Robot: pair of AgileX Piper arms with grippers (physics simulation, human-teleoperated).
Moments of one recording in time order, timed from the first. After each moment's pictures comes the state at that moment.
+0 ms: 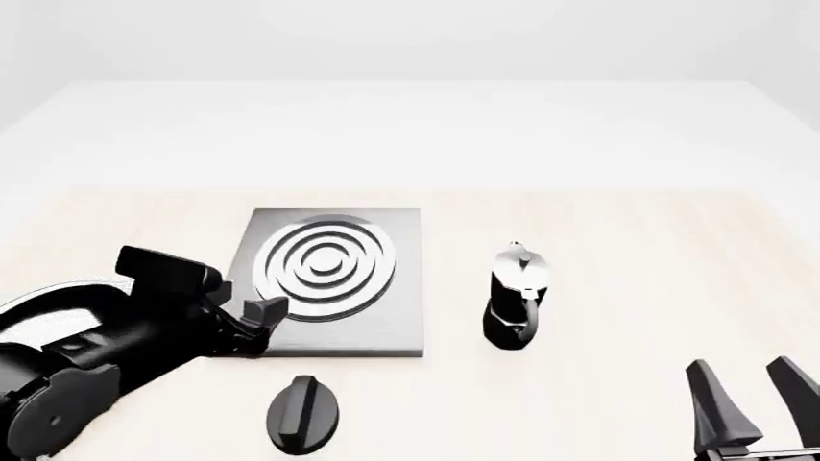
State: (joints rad) left arm -0.41 1.04 -0.52 0.10 -0.09; right arm 0.06 0.00 0.00 0.02 0.03
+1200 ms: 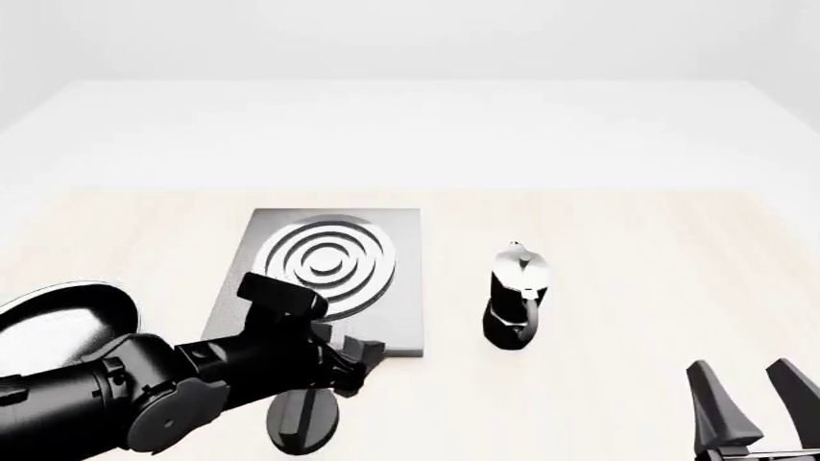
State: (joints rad) left arm -0.73 1.28 -0.60 0.07 -0.33; right arm 0.05 0.00 0.00 0.03 0.05
